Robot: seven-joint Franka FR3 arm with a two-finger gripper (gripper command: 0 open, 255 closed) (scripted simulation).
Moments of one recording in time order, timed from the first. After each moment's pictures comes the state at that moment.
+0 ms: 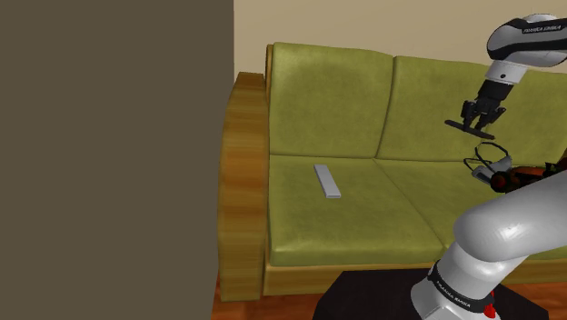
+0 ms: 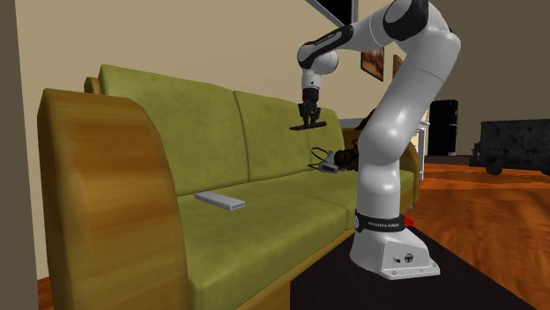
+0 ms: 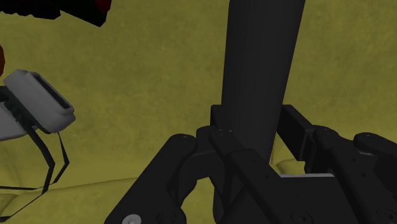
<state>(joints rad) -0.37 -0.47 -0.71 -2.05 -0.24 1.64 -0.22</state>
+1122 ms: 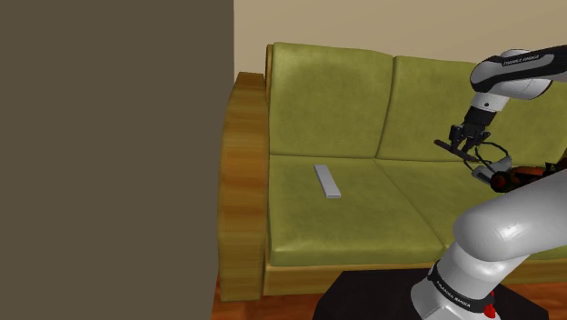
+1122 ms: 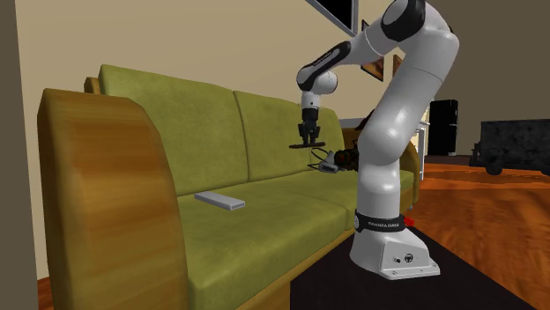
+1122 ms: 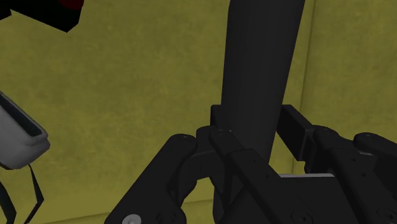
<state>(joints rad) -0.38 -0.46 -0.77 -2.26 -0.27 1.87 -0.23</state>
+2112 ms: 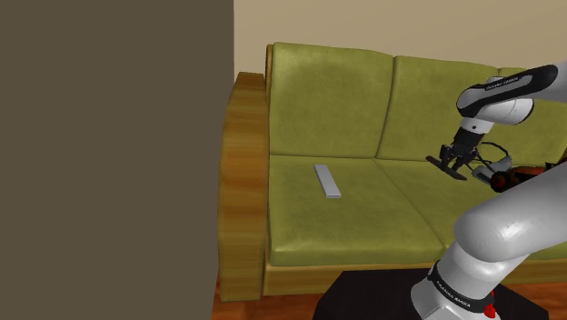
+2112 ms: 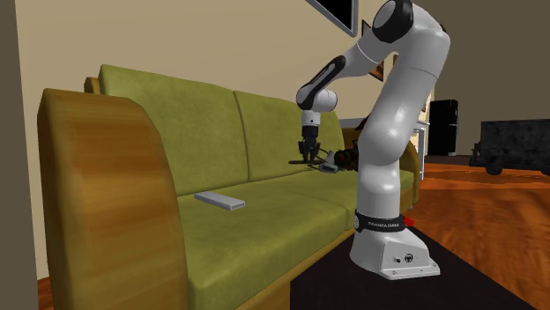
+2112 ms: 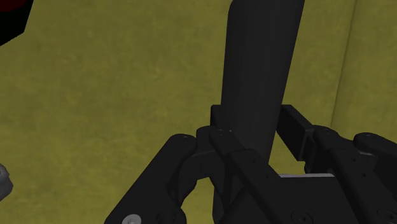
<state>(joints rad) -0.36 -0.39 -0.85 -2.41 -0.27 2.08 -0.25</state>
